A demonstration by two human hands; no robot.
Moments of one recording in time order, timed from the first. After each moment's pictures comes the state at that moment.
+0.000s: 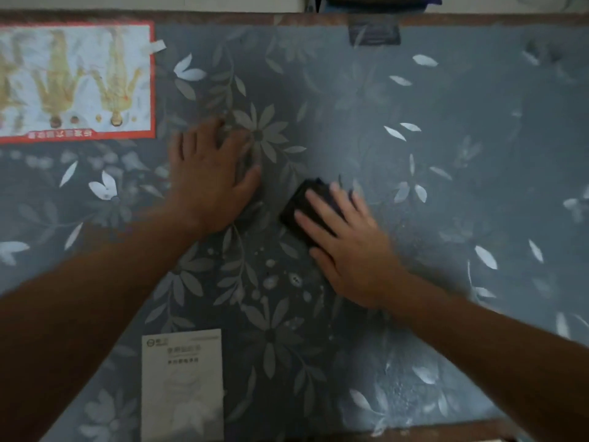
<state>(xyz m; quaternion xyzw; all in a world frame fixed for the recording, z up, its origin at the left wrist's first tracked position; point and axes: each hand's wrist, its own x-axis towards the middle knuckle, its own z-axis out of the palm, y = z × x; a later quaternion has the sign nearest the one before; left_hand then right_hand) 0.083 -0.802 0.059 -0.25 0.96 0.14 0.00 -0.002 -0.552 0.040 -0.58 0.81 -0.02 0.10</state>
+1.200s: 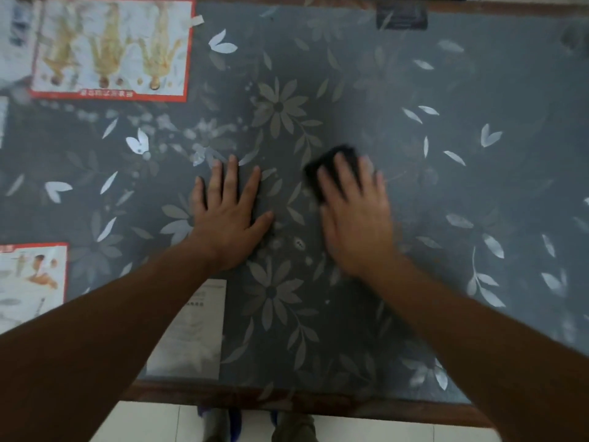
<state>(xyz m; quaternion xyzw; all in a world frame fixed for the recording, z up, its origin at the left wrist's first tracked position) 0.166 -0.727 0.039 -0.30 0.93 0.13 0.17 0.014 -0.553 0.036 -0.47 0.87 -0.06 0.08</state>
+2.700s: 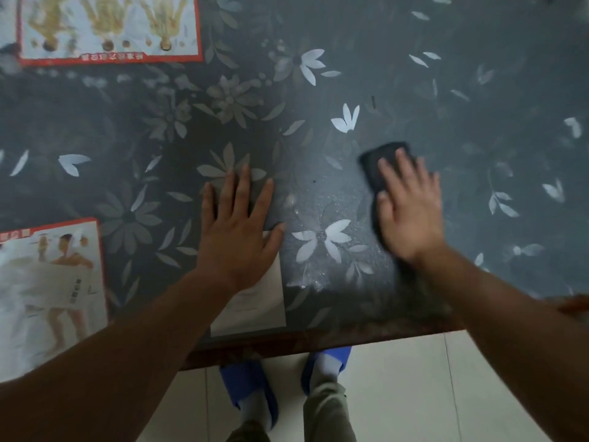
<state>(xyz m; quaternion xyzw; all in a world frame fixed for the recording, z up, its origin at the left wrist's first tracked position) 0.281 -0.714 0.025 -0.20 0.97 0.09 0.05 0.092 -0.496 0.037 -0.31 0.94 -0.07 0.07</state>
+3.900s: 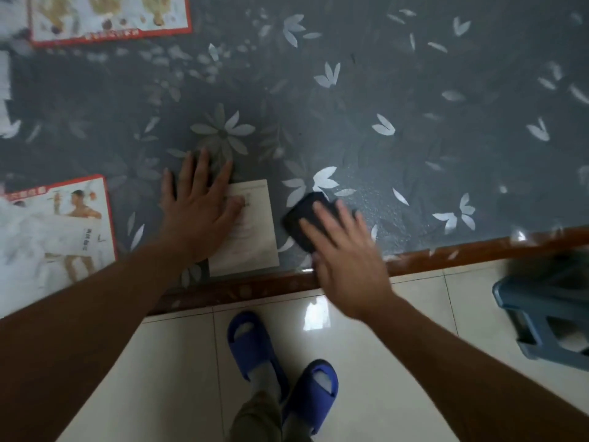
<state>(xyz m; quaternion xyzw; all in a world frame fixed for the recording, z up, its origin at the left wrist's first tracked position) 0.343 -0.728 0.028 -0.23 0.96 0.13 0.09 0.262 -0.459 0.036 -0.45 0.89 -0.06 0.09</state>
